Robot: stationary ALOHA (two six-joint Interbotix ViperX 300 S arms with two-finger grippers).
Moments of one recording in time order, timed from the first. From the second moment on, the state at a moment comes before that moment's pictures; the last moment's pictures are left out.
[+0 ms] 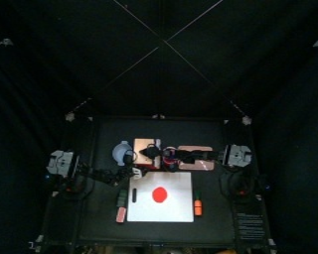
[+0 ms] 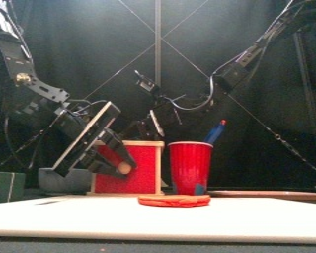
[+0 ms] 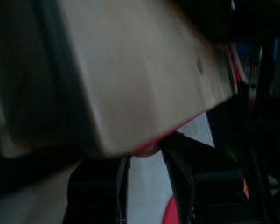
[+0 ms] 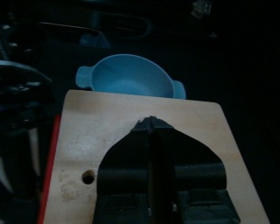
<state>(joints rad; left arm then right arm) -0.12 0.16 0.91 -0.94 -0.67 -0.54 -0.33 0.35 0.37 -0.37 -0.39 -0.01</state>
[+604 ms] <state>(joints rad) -0.24 0.15 0.91 -0.96 -0.63 -0.55 -0.33 0.35 0.36 -0.37 -0.37 -0.01</state>
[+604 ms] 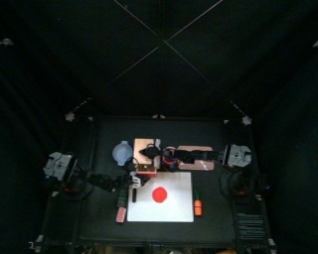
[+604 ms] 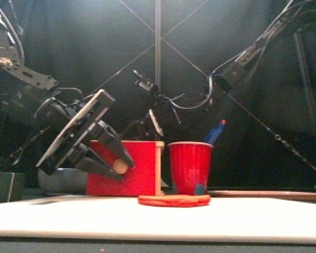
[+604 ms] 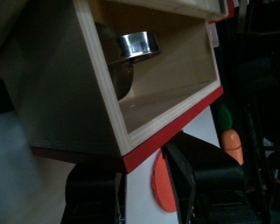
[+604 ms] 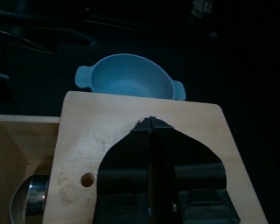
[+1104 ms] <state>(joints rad) -0.27 0.14 0.91 -0.98 -0.60 -0.55 -0.33 0.35 0.35 -0.37 -0.37 -0.01</state>
